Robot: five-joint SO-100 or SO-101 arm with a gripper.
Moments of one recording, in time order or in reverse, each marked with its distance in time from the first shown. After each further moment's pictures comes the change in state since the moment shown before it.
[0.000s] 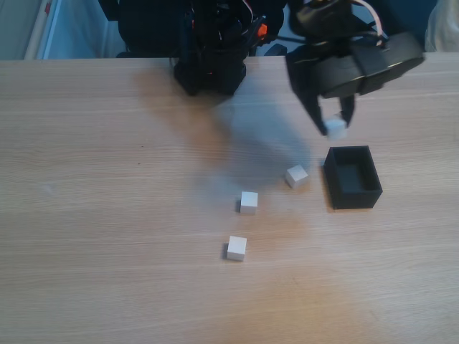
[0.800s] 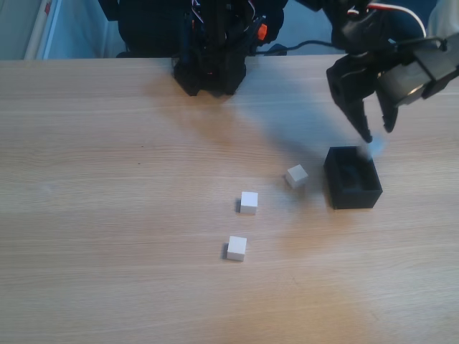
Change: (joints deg) arm -6.2 -11.4 -5.0 -8.8 -2.0
